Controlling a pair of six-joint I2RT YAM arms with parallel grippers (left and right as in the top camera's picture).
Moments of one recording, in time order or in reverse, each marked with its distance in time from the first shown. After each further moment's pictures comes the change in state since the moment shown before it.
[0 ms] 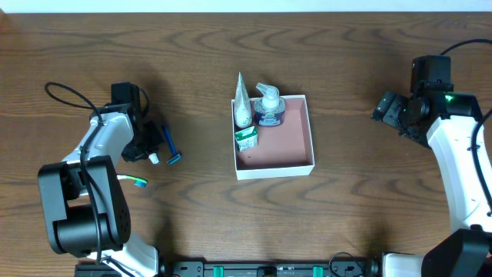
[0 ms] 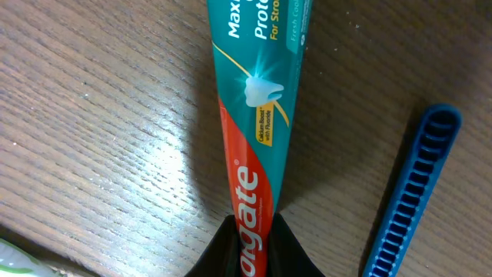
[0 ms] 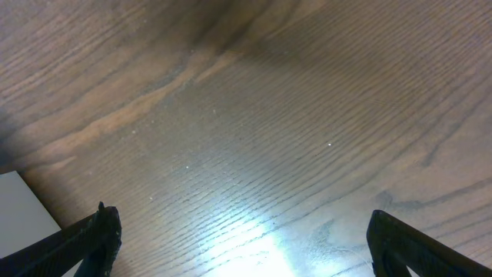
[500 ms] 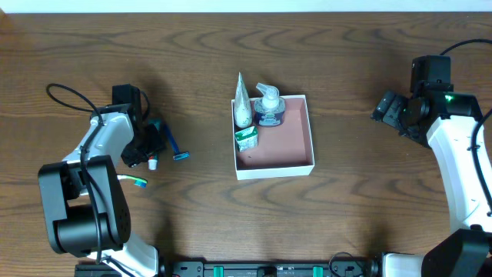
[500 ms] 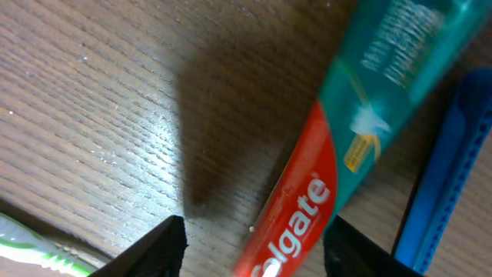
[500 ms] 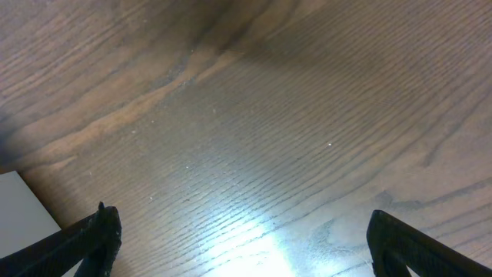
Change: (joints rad) left arm 0.000 0.000 0.000 -0.046 0.002 -0.003; right arm 0.000 0.000 0.000 0.000 0.000 0.000
